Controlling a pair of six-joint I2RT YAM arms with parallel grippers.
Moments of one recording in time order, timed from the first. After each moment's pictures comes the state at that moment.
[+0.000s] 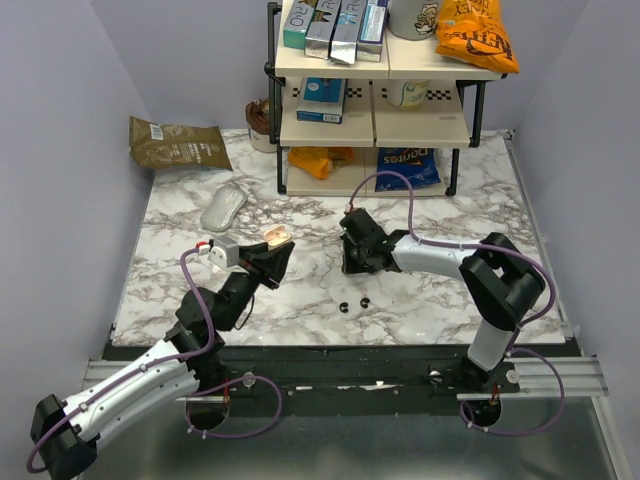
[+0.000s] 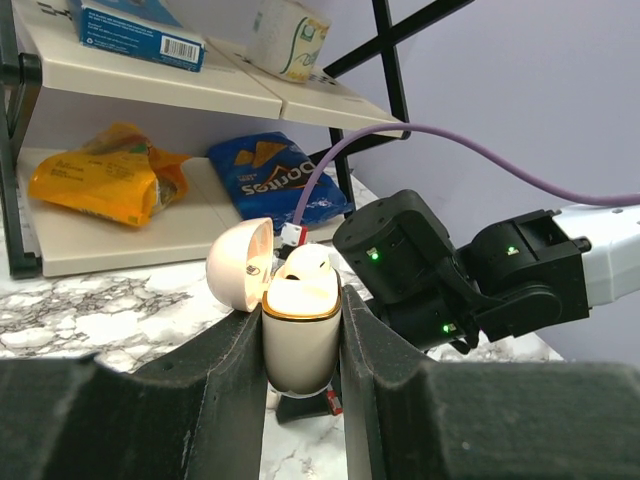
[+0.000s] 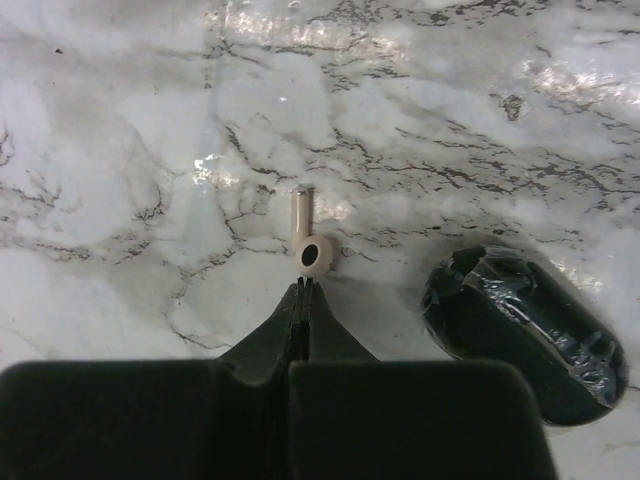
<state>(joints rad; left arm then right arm) -0.85 0.48 0.25 0.52 -0.25 -0.32 0.77 1.77 1.01 -0.20 0.07 0.59</state>
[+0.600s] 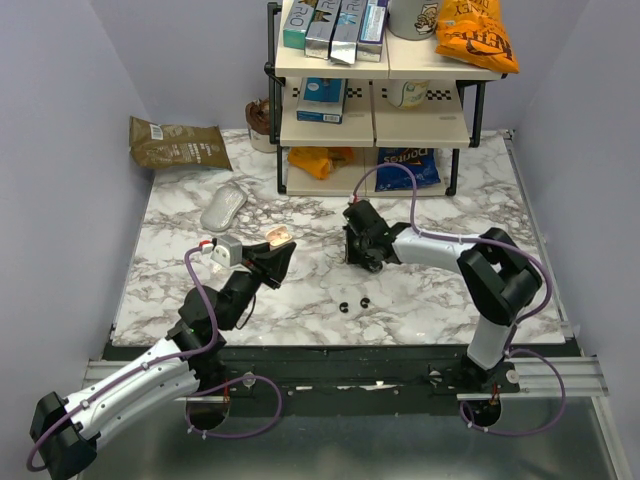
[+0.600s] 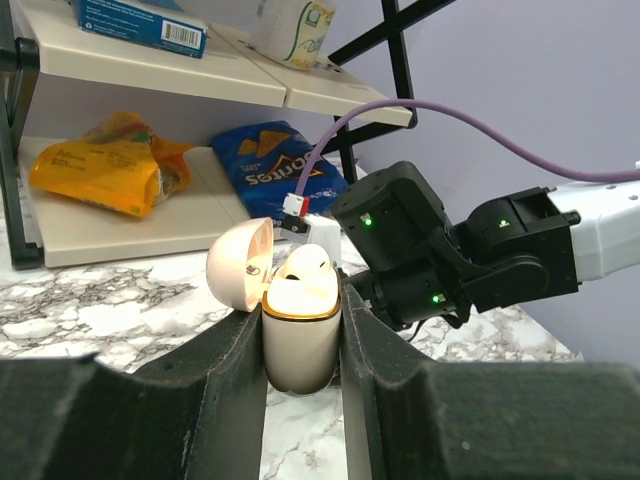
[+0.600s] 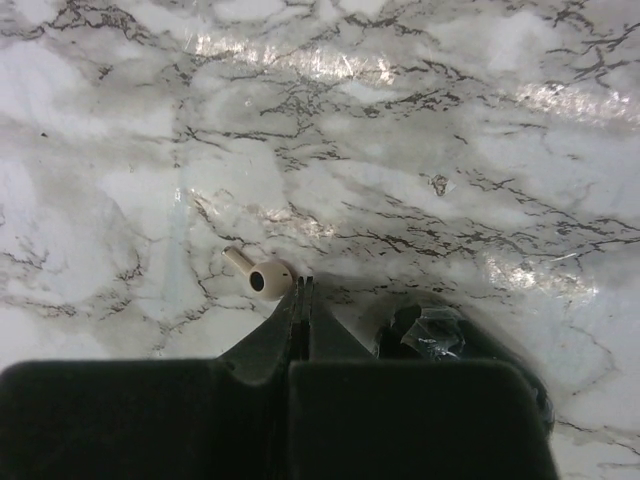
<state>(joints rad) -0.85 0.50 0.25 0.52 -0.26 -0.32 0.72 1.80 1.06 -0.19 0.09 0.55</state>
